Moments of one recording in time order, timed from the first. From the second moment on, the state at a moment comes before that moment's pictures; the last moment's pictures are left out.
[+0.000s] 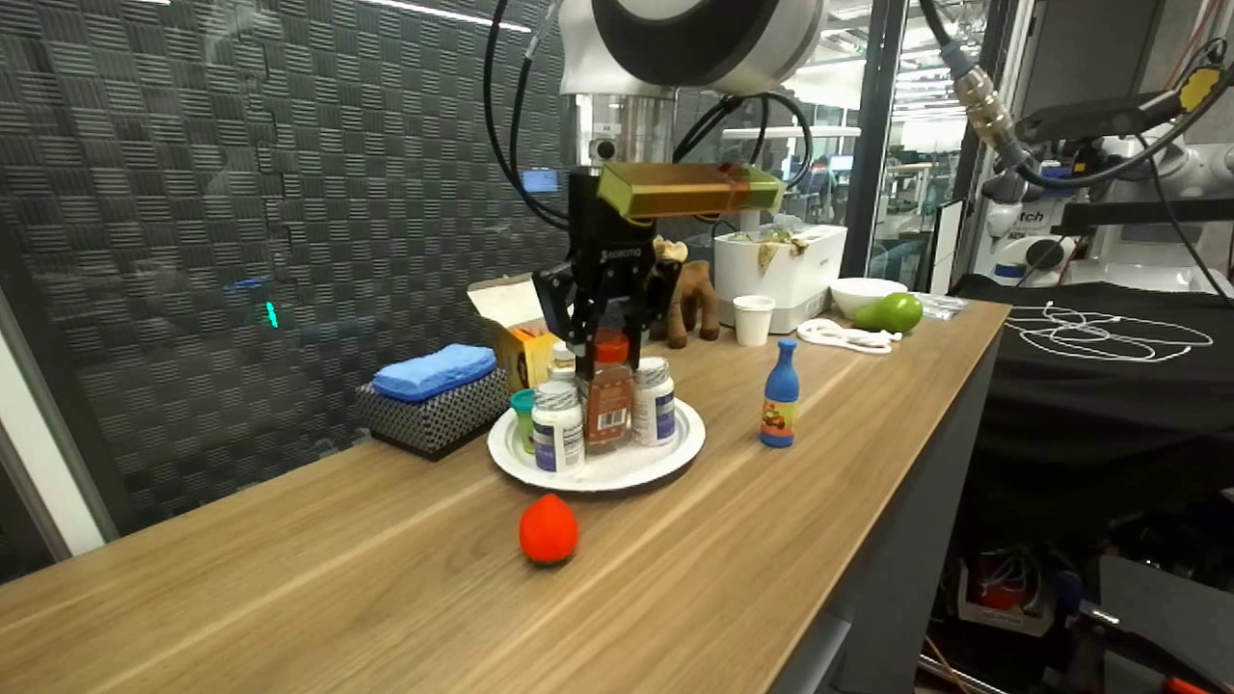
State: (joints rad) arm 0.13 0.19 0.08 -1.97 -0.06 2.26 0.44
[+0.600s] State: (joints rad) arm 0.13 0.24 0.08 -1.91 -0.08 2.16 0.37
